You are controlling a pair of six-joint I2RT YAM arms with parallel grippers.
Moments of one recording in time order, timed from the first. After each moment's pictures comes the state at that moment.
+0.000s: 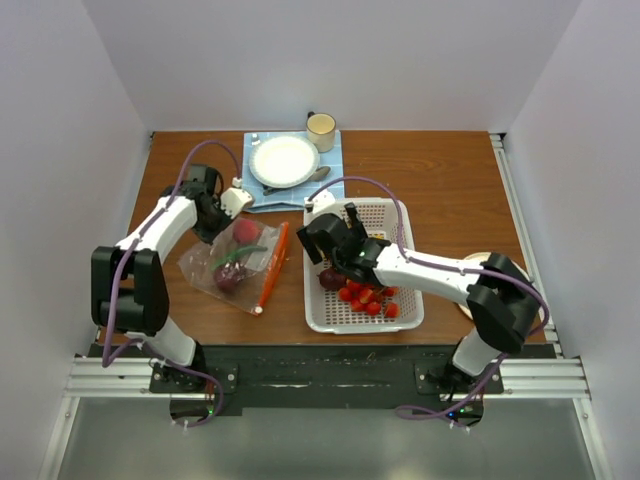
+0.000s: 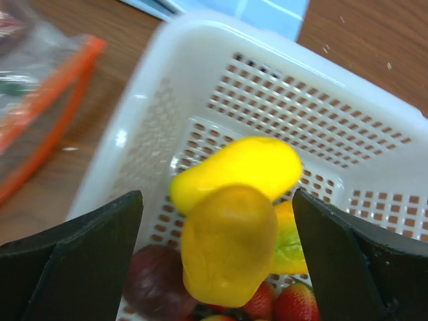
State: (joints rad) left arm -0.09 1.61 1.16 -0.75 0.01 0.67; right arm 0.96 1.62 1.09 -0.16 0.63 0.17
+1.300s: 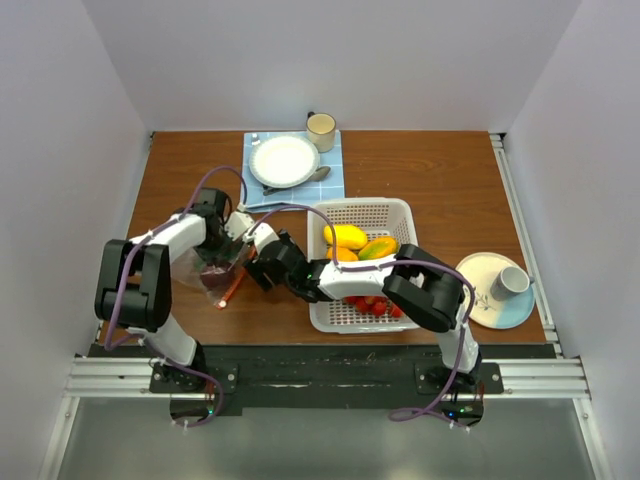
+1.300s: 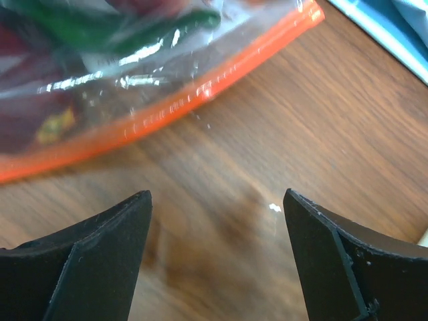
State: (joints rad) left arm -0.12 1.65 0.94 -0.56 -0.17 0.74; right arm 1.12 2.04 1.26 0.18 0.40 0.11
